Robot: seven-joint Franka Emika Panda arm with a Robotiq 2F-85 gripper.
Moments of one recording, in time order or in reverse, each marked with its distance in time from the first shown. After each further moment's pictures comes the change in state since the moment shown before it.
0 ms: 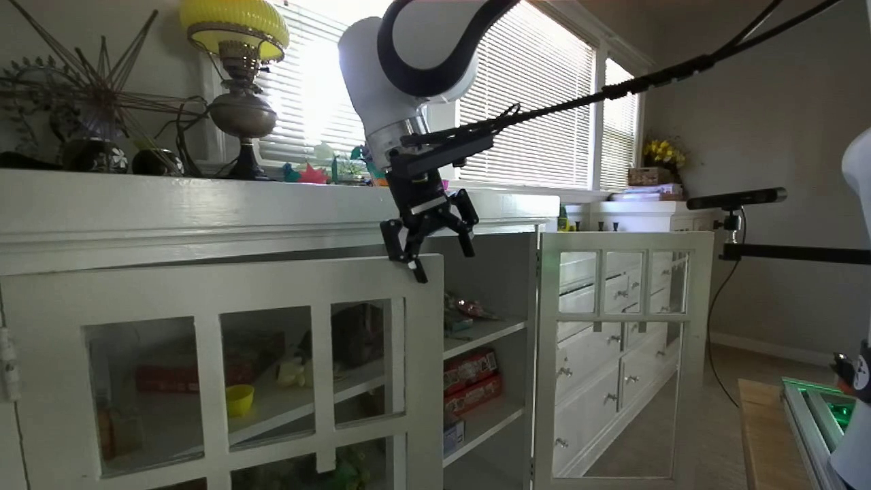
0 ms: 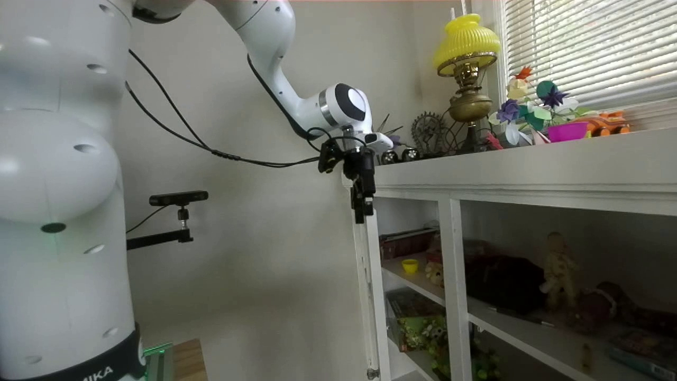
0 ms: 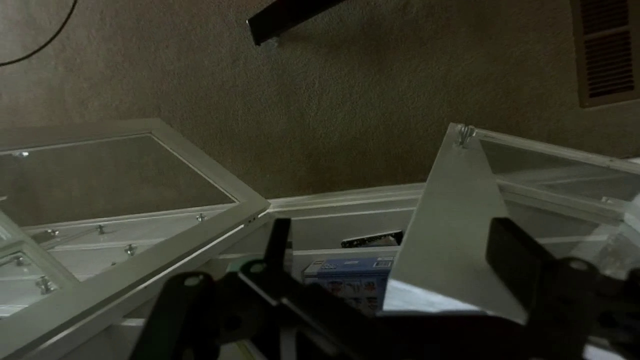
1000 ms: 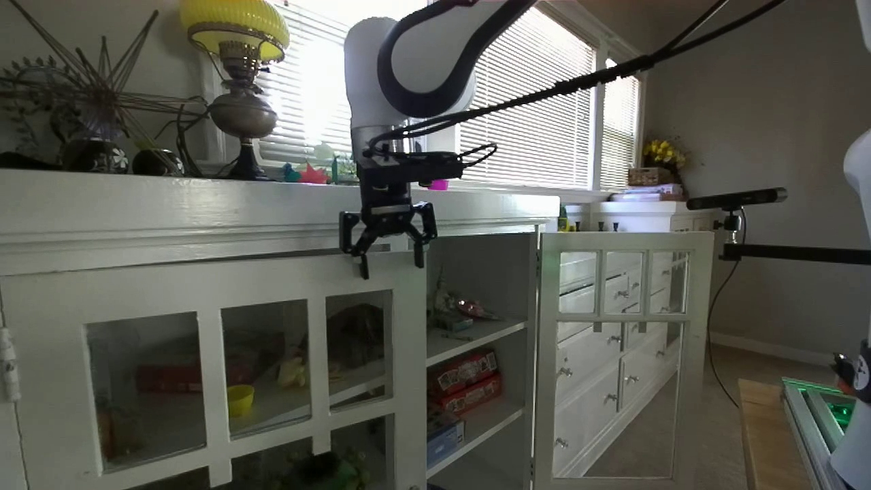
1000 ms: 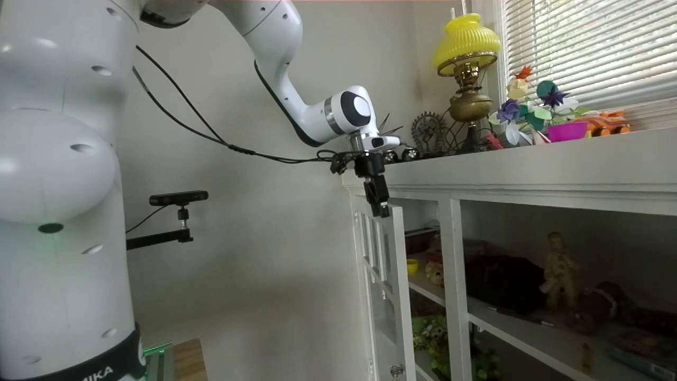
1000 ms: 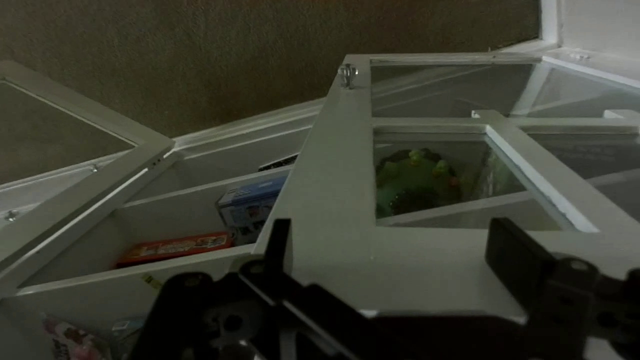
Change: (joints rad) arm -0.015 0.041 -0.002 0.000 0.003 0.348 0.077
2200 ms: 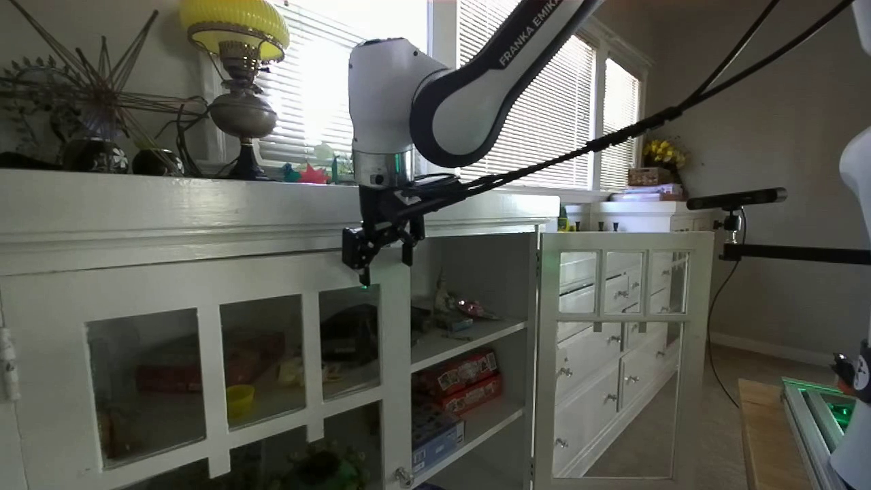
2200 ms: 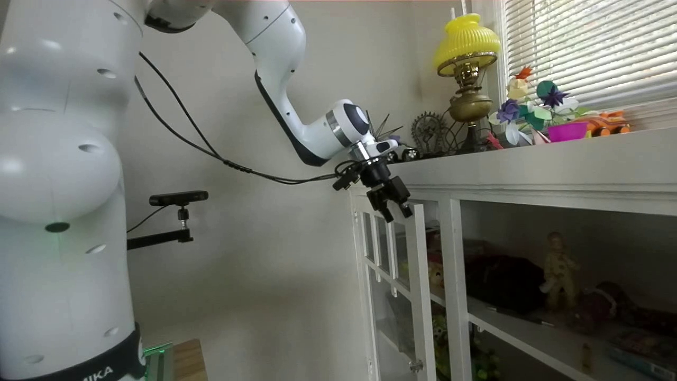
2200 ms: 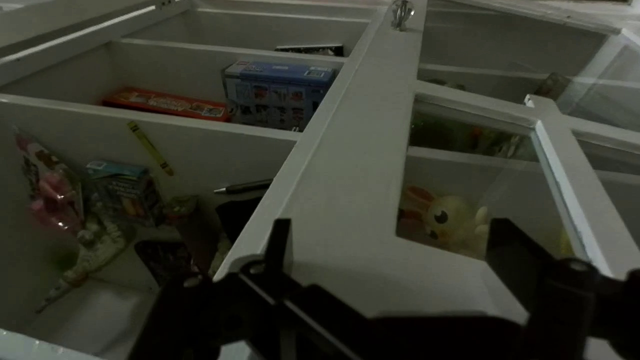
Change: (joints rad) arm 0.039 0.023 -0.057 -0.057 -0.361 0.193 -0.051
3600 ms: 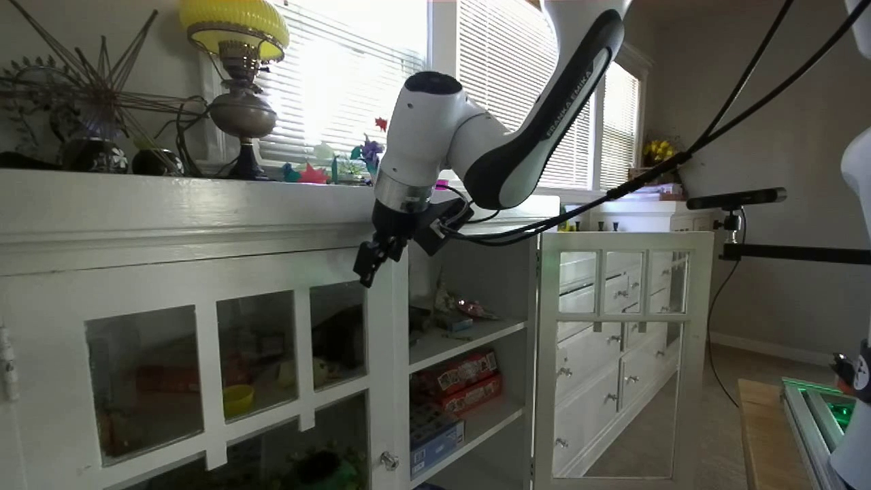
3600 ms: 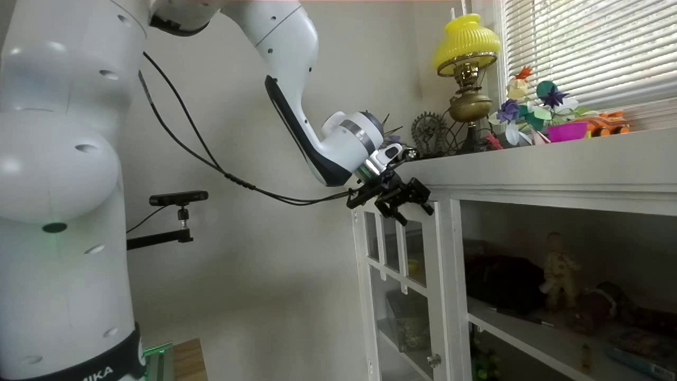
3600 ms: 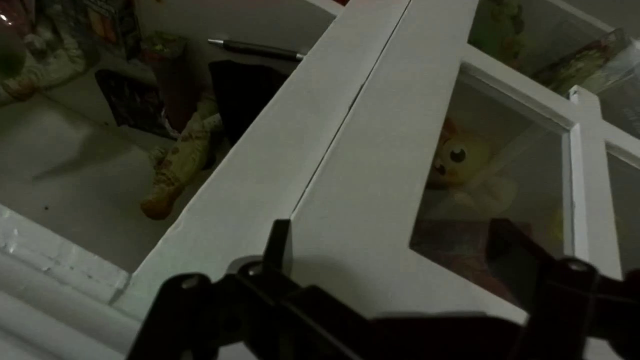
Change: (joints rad) arm -0.016 0.023 -0.109 -0.072 -0.556 0.357 0.110
